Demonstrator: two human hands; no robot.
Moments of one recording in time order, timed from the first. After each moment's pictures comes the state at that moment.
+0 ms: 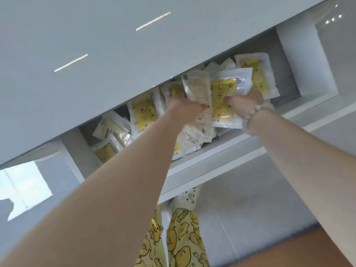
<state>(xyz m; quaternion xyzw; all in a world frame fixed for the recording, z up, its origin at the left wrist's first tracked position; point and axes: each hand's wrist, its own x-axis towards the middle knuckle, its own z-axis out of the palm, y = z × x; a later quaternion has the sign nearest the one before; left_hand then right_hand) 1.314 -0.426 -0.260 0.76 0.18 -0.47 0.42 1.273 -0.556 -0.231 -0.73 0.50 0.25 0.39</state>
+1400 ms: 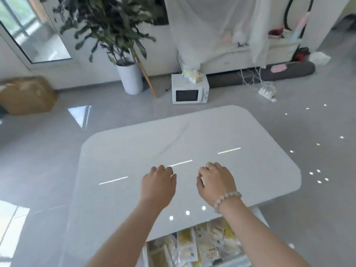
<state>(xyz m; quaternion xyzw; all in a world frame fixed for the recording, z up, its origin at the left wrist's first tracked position) 1.371 -0.279 0.215 0.99 -0.10 -0.04 0.08 1.348 -0.433 0.219 -0.99 -0.04 -0.05 0.09</state>
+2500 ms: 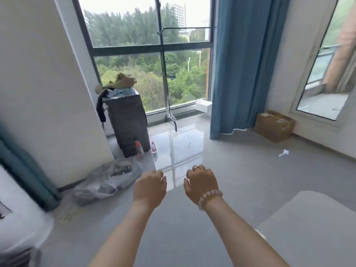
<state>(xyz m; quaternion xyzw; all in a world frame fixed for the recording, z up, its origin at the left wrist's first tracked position) 0.913 0.134 0.362 0.84 0.53 0.14 -0.03 1.052 0.080 0.367 -0.74 -0.65 -0.12 0.14</state>
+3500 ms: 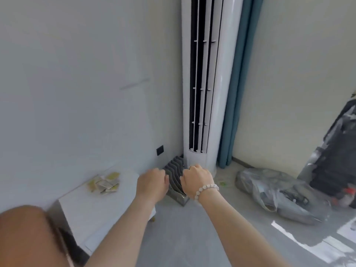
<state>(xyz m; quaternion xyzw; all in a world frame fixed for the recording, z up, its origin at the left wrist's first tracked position) 0.434 0.144 0.342 0.38 0.92 0.05 -0.03 0.526 0.253 0.359 -0.20 -0.98 0.03 0.03</state>
